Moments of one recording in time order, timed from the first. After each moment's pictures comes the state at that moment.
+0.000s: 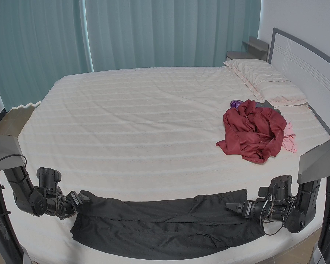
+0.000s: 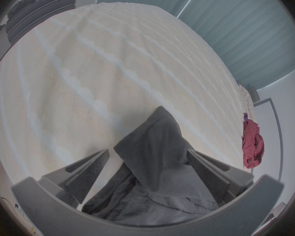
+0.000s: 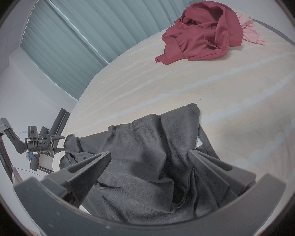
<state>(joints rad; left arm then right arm) 0.05 2.15 -0.43 -0.77 -0.15 -0.67 0.28 2.29 -0.23 -1.39 0.20 0.44</state>
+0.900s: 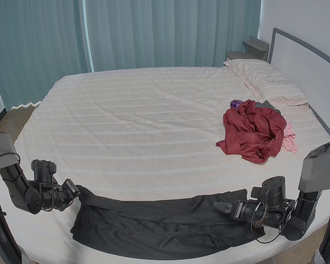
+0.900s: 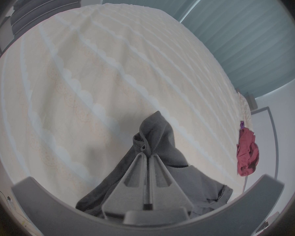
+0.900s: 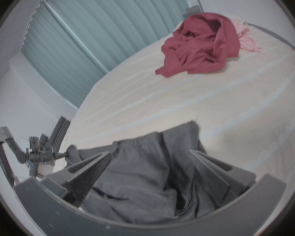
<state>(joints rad) 0.06 2.08 -0.43 -0.85 -0.15 -0.81 0.48 2.16 -0.22 -1.35 0.04 0.63</state>
